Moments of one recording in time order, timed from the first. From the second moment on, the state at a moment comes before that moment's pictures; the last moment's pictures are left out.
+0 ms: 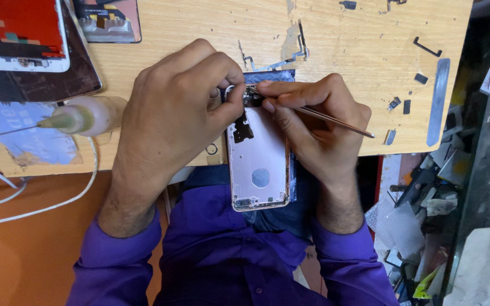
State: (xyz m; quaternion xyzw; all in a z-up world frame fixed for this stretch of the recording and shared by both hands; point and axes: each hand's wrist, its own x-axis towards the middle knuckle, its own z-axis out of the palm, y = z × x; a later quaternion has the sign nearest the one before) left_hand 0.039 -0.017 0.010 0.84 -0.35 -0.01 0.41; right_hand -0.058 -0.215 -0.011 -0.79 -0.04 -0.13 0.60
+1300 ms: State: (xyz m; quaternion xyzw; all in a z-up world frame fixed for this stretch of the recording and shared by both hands) left_hand 0.001 0.004 0.003 0.84 -0.42 0.06 0.34; right_hand -0.071 -0.221 0.010 -0.85 0.04 -0.30 0.42
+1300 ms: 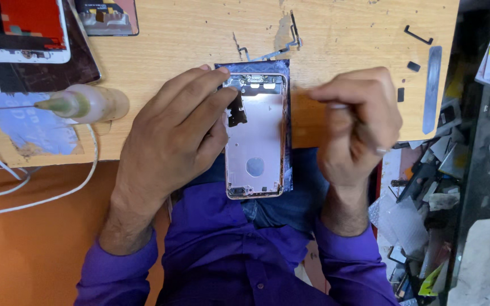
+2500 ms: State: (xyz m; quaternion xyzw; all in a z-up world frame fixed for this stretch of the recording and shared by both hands) left_hand 0.005 0.015 -0.001 0.84 -0.47 0.00 0.28; right_hand -0.048 -0.201 0.013 -0.93 0.06 -0.12 0.35
